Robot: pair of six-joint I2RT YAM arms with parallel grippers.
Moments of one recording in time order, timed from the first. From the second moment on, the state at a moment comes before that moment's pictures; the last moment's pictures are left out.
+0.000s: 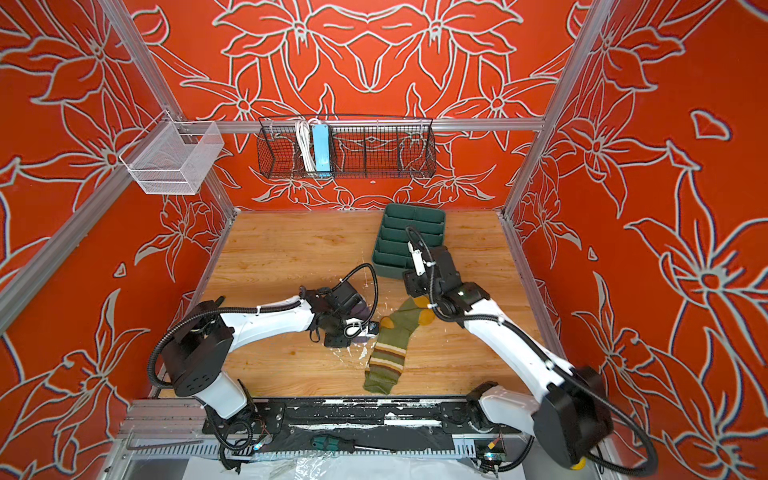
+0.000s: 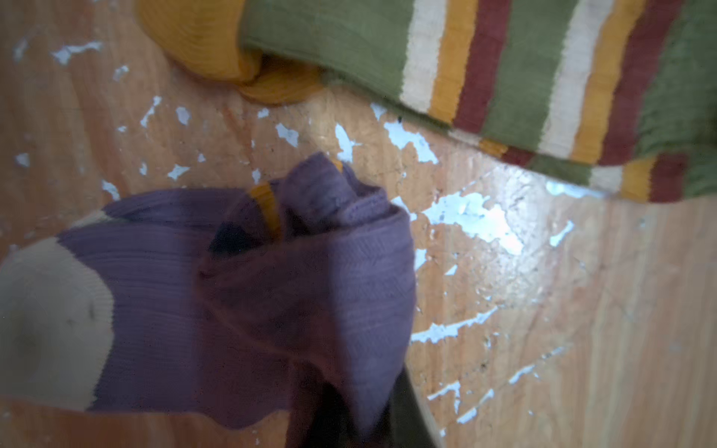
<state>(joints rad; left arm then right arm) -0.77 1.67 1.02 -0.69 0.13 0.81 0.48 1.09 0.85 -0.32 0.09 0.06</state>
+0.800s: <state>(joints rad) -0.59 1.96 1.33 -1.06 0.46 0.93 1.19 1.33 0.54 0.08 0.25 -0.74</state>
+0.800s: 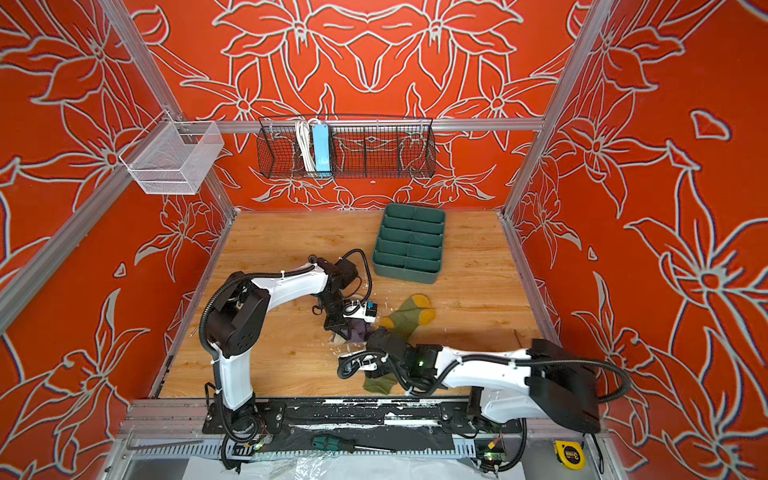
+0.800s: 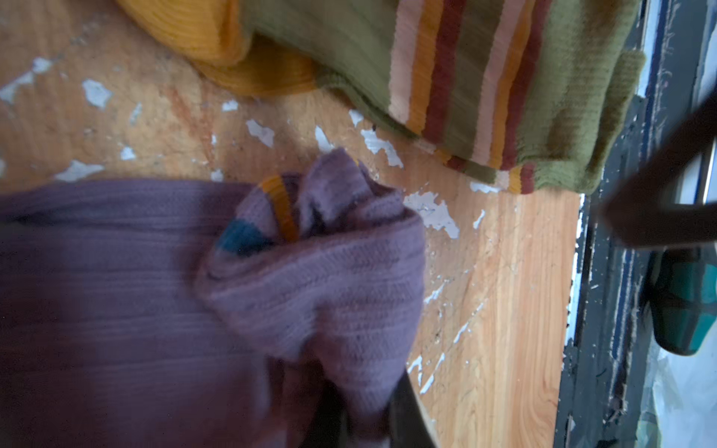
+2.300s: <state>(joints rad) -0.53 0.99 0.82 -0.31 -0.11 0.48 0.91 1.71 0.93 -0.23 -0.10 -0.59</state>
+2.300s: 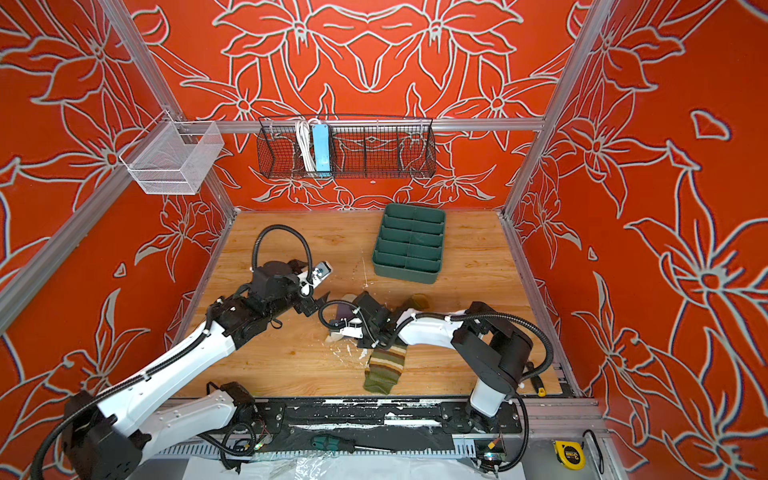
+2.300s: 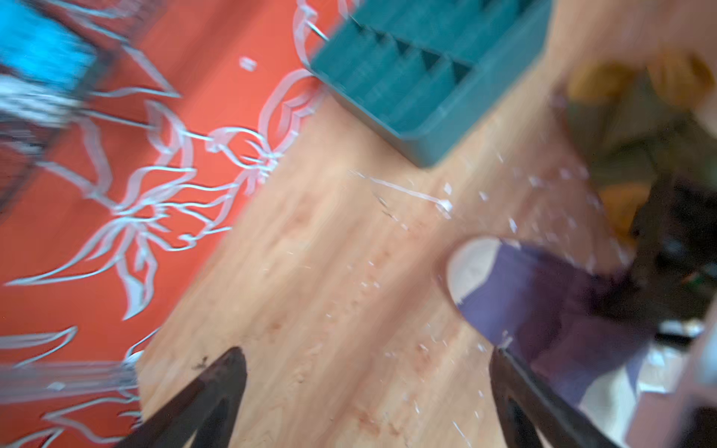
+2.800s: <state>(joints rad) -0.52 0.77 0.82 -0.49 0.24 0.40 0.67 2.00 1.32 -0.70 -0.65 -0.50</state>
